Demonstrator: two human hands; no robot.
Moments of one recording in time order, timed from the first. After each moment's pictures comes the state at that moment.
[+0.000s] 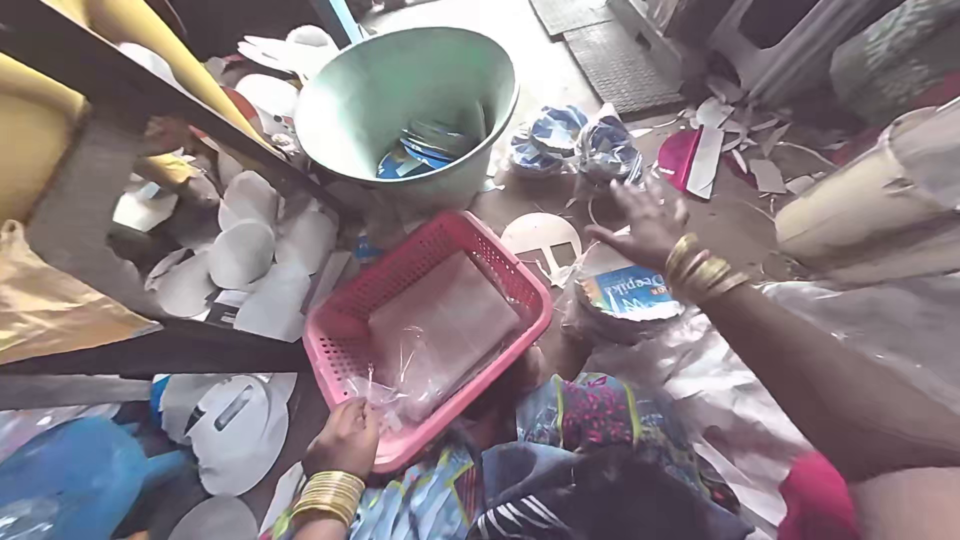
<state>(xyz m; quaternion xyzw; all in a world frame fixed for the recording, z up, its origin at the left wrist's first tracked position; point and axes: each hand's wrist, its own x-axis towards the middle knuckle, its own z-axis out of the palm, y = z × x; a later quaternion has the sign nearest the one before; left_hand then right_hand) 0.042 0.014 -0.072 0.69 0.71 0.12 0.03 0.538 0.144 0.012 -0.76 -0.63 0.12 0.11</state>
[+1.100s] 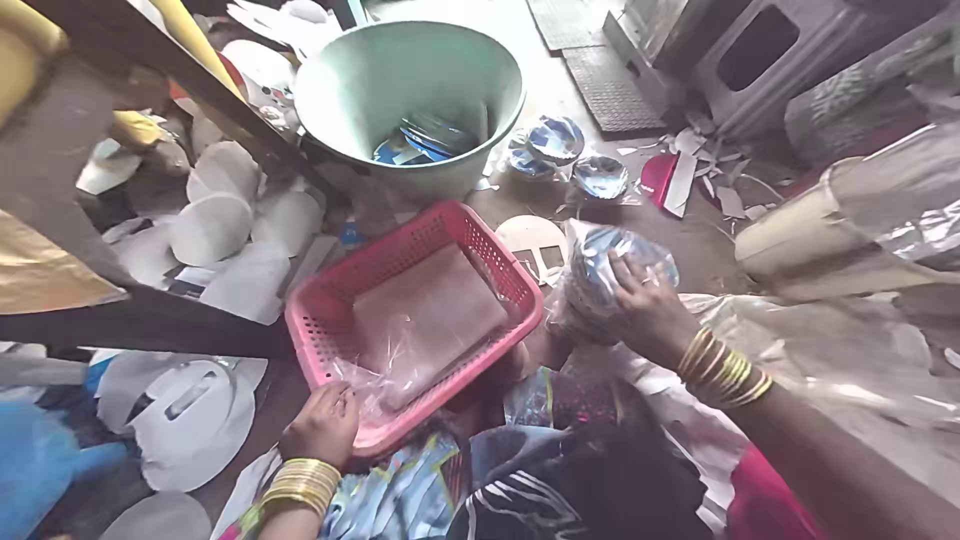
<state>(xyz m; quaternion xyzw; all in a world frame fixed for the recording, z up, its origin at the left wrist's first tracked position) 0.028 0.017 -0.080 0.70 0.69 0.19 0.07 0.496 0.040 0.029 -0.66 -0.75 0.09 -0.02</state>
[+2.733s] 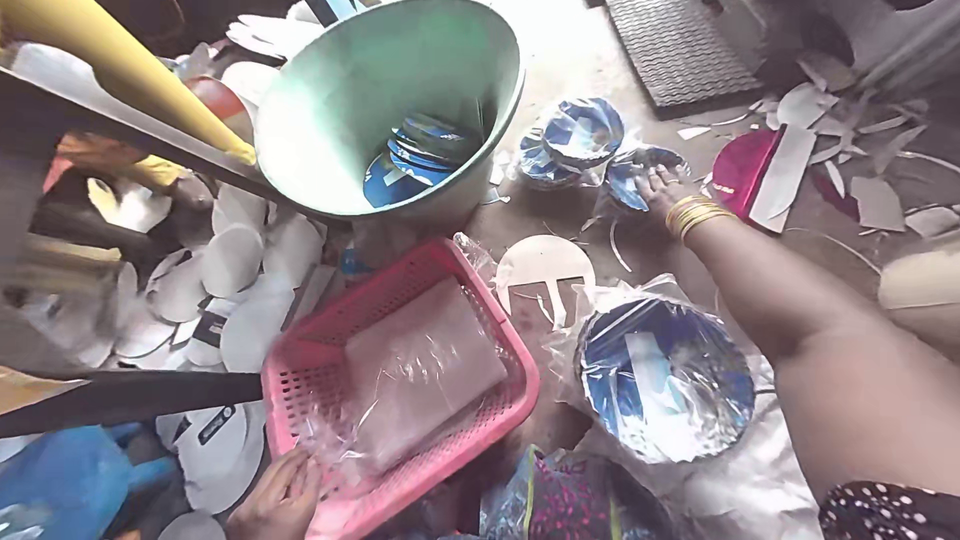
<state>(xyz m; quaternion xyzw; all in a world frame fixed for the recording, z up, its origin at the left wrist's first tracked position) 0.040 0.028 -0.063 0.69 0.72 0.10 0.04 0.699 0.346 -0.137 -0.67 -0.72 0.08 -0.13</state>
